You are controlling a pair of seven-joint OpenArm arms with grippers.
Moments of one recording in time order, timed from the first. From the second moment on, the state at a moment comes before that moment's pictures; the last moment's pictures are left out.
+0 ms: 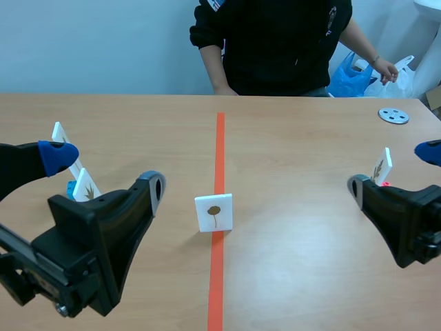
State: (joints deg) left arm 51.9 -22.2 0.4 133.9 -18.7 -14.5 0.6; right arm -40.0 29.1 17.0 115.2 24.8 30.3 -3.2
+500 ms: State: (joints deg) left arm 51.9 -22.2 0.4 133.9 -18.5 -15.0 0.6; right arm -16.2 28.2 -7.8 92.5 12.2 30.3 2.0
